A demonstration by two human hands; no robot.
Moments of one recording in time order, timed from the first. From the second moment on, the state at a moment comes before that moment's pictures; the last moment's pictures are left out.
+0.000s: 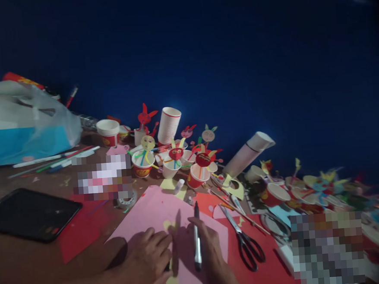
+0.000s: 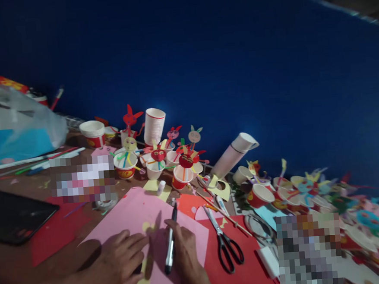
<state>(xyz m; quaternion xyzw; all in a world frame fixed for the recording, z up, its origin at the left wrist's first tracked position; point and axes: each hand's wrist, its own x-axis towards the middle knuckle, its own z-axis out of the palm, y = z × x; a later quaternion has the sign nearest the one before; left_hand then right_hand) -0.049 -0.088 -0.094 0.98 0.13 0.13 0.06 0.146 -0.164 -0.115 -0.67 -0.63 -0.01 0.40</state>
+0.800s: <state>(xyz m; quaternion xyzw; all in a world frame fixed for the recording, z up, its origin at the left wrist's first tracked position) -0.048 -0.086 -0.088 0.98 0.12 0.09 0.10 0.126 -0.164 -0.102 -0.62 -0.71 0.08 0.33</state>
